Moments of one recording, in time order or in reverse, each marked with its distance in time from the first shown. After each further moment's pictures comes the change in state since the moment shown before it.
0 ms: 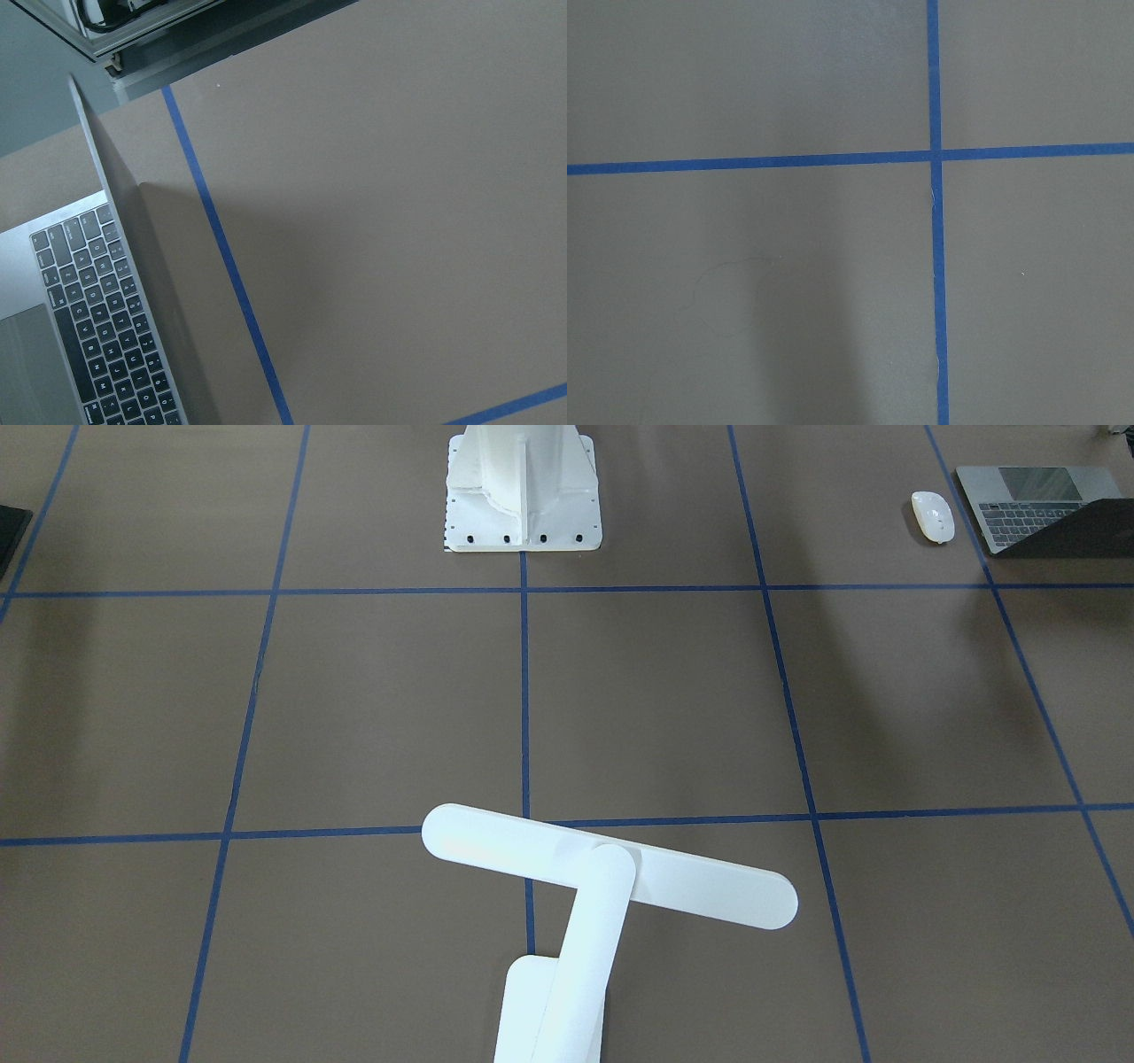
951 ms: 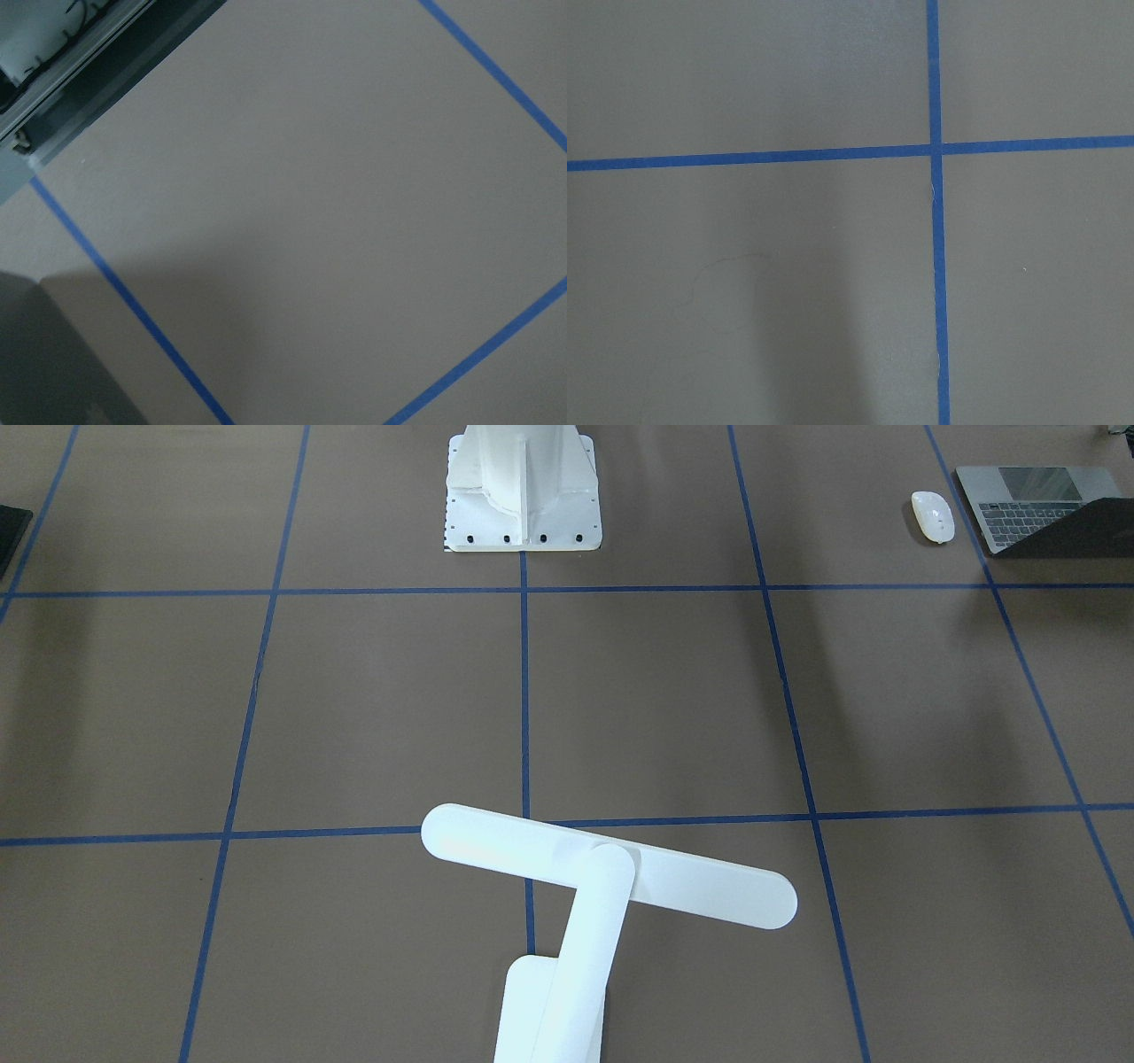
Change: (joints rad) left arm -0.005 -0.040 -0.092 -0.053 -0.015 0.110; right arm -0.001 -0.006 -0.010 0.001 0.000 0.000
